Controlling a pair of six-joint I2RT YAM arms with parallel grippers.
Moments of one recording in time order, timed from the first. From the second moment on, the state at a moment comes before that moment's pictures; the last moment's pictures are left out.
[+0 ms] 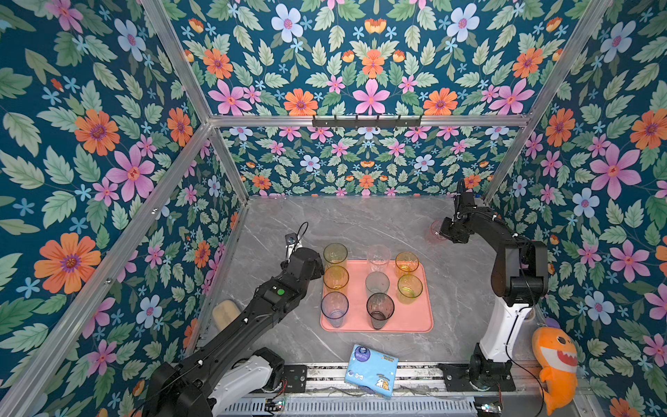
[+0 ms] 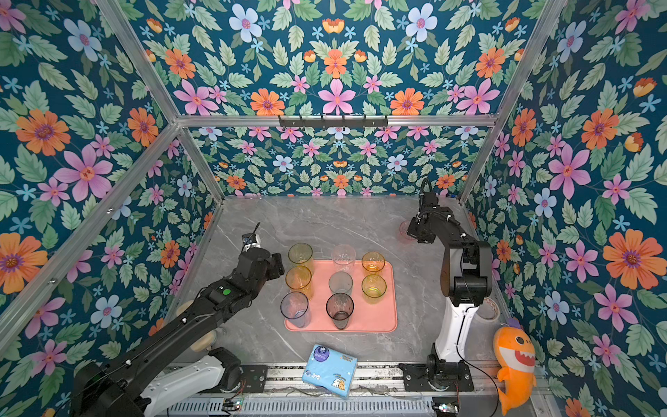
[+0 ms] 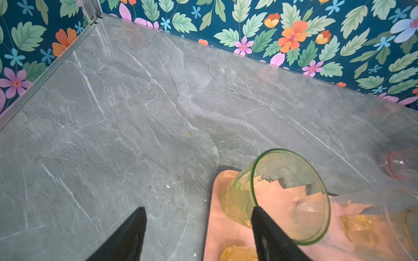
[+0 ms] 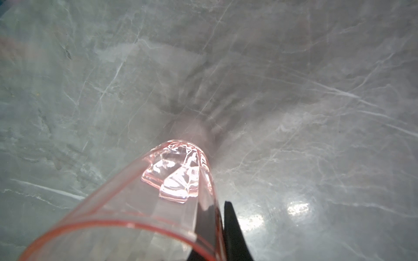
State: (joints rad) left arm -0.59 1.01 0.72 -0.37 -0.47 -0.58; right arm -0.03 1.97 1.56 -0.72 -0.02 0.44
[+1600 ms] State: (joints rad) left arm -0.59 0.95 0.68 -0.36 -0.45 -0.60; right arm 0.24 1.30 1.48 -1.12 -0.01 0.42
